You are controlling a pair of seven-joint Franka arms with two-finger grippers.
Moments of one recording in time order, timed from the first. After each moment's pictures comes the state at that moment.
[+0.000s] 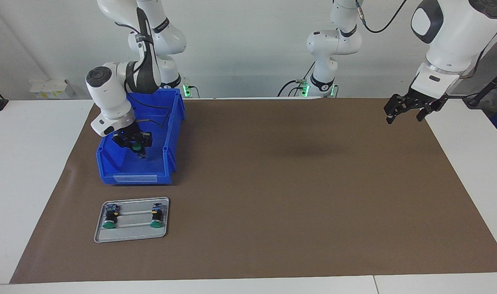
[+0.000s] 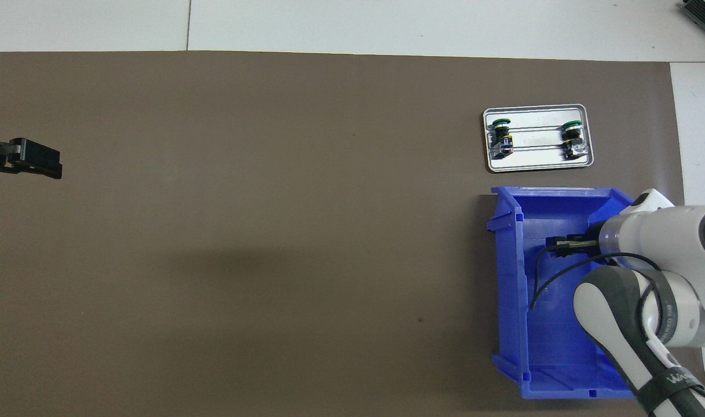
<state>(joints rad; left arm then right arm) -0.06 0.05 0.03 -1.54 0.05 1.60 0.00 0.01 -0.09 -0.06 -2.40 0.00 2.36 -0.06</state>
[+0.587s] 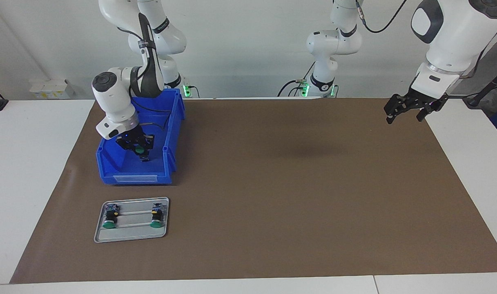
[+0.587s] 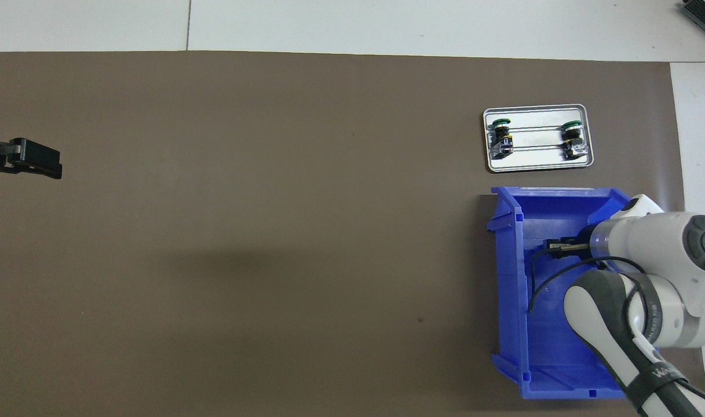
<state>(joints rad) -0.06 0.05 0.03 -1.54 0.05 1.60 0.00 0.01 -0.06 -0.06 -2.42 0.00 2.42 -0.05</state>
